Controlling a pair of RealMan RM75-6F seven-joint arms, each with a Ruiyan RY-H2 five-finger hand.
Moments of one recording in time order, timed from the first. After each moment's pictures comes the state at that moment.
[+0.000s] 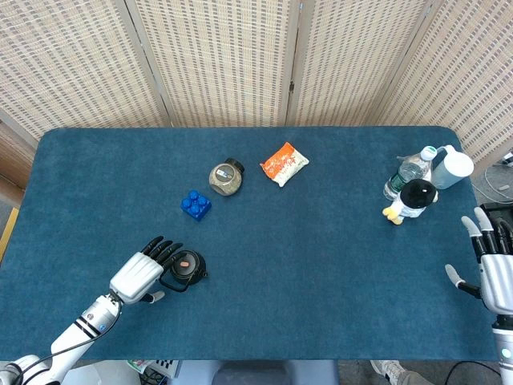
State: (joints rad) left arm -0.50 -1.32 0.00 -1.56 1.64 1.06 0.16; right arm 0.05 -1.13 0.11 -1.55 -1.45 1.55 -0.05
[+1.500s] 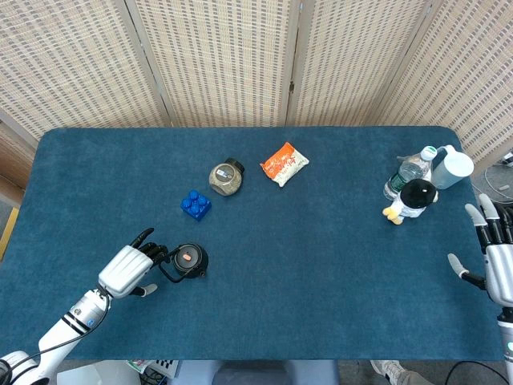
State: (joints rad) left arm -0.52 -1.27 0.04 -1.53 1.66 1.14 0.07; right arm 0.08 -1.08 0.15 -1.60 -1.48 1.56 -0.06
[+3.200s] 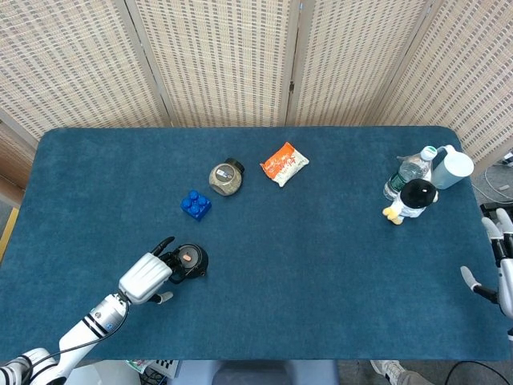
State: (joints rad) left arm -0.55 -1.38 0.06 -1.48 1.69 1.12 0.10; right arm 0.01 -1.09 0.12 -1.59 -1.44 1.60 -0.06
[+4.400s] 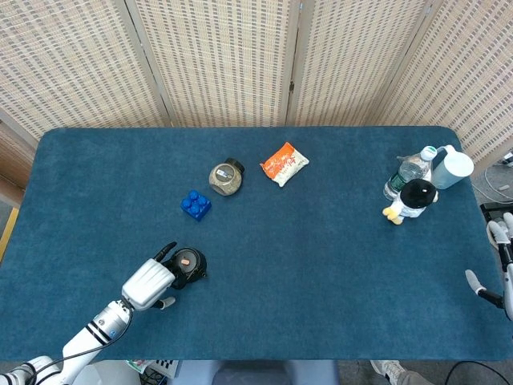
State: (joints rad) left arm -0.53 -1.40 0.07 -1.50 1.67 1.13 0.18; right arm -0.01 -1.09 0.12 -1.58 -1.44 1.61 -0.04
